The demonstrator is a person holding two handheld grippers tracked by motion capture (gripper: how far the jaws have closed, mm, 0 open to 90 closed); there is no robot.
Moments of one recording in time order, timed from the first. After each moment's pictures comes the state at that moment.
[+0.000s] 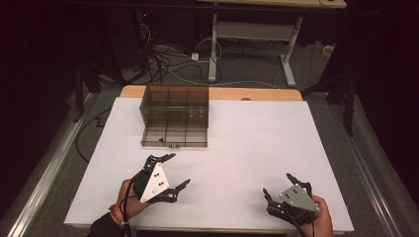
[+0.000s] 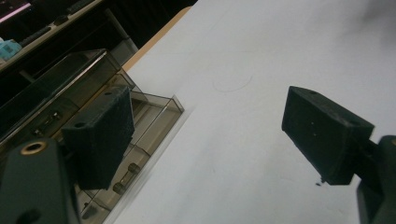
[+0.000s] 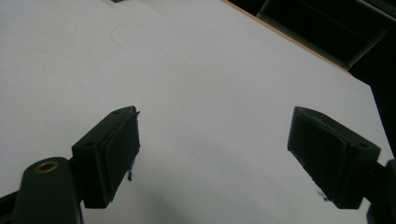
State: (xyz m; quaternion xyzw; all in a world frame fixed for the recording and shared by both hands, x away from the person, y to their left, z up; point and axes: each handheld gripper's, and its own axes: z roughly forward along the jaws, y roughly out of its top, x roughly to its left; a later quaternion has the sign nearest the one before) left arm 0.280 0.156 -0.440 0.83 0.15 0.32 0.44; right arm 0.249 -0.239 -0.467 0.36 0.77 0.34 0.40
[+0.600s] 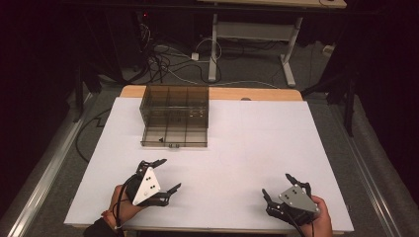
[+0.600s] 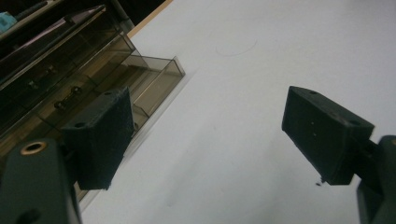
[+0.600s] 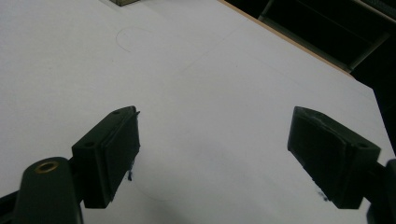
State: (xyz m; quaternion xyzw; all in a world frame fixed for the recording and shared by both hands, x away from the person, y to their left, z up) left arm 0.279 0.179 -0.464 0.83 0.18 0.30 0.43; right arm 0.247 -0.238 -0.466 0.35 0.77 0.35 0.40
